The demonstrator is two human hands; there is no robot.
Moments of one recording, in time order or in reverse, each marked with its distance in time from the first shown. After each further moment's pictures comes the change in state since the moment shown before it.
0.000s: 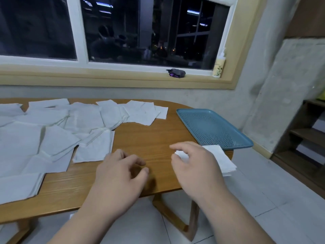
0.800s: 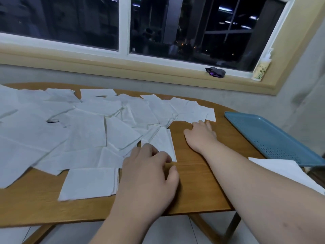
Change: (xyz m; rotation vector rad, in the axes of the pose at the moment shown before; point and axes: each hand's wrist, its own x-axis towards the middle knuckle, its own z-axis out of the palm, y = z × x) left_hand 0.009 -0.088 -0.058 0.064 0.072 -0.010; right_hand 0.154 -0.038 0.175 -0.452 -0.304 0.181
